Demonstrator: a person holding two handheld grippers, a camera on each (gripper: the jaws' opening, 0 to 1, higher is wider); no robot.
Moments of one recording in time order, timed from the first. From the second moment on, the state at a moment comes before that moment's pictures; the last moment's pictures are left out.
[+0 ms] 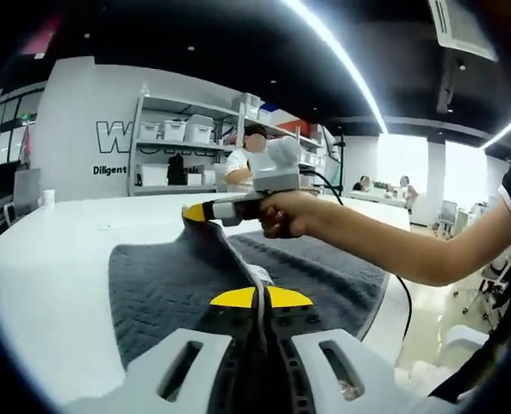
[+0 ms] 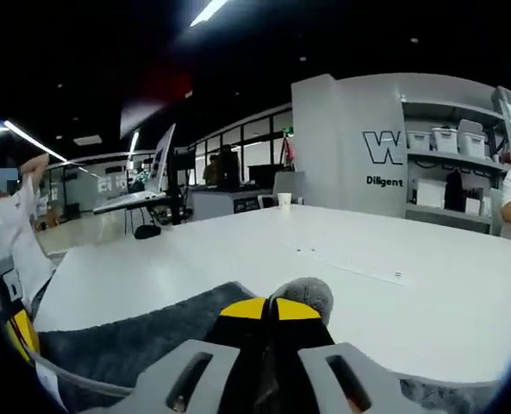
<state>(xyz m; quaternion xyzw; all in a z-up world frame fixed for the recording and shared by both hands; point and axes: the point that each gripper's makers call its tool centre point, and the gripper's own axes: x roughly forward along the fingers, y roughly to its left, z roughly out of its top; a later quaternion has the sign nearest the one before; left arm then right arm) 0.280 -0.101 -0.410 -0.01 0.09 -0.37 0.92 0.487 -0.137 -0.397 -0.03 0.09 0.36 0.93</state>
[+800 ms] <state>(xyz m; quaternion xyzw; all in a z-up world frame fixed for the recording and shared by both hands) 0.283 -0.002 -0.391 -0.01 0.06 -0.27 0.96 0.486 -0.053 -0.365 -0.02 0.06 0.42 0.91</state>
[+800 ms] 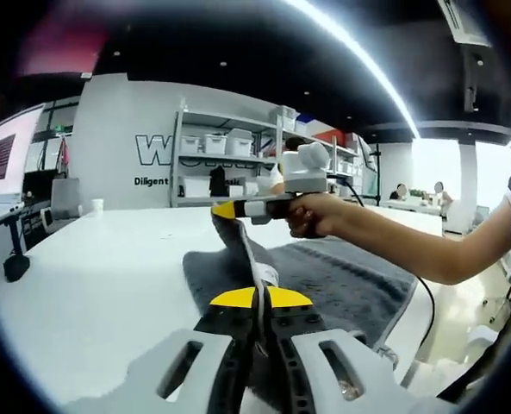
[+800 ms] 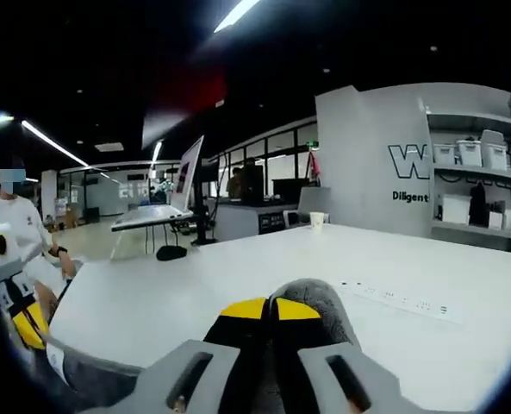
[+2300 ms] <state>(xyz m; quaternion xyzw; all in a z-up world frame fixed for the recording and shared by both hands) 0.267 0.156 -0.377 -0.01 0.04 -0.11 0.99 0.474 0.121 -0.342 -0.02 0.03 0.52 0.85</state>
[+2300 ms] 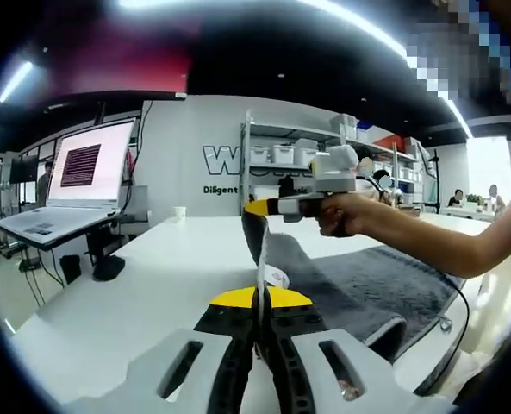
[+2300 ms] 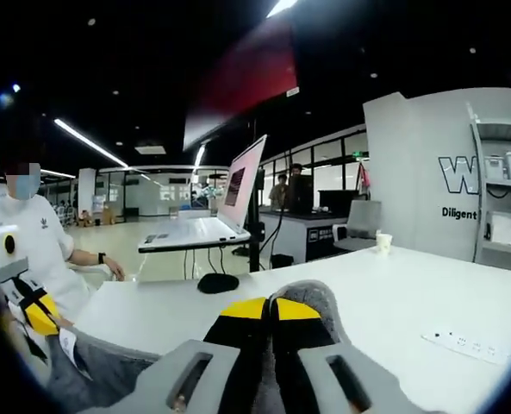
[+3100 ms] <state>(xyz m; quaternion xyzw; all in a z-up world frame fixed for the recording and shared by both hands) 0.263 0.200 -0.395 -0.01 0.06 -0.05 1.00 0.477 0.184 -0.364 -0.02 0.05 0.56 0.83</state>
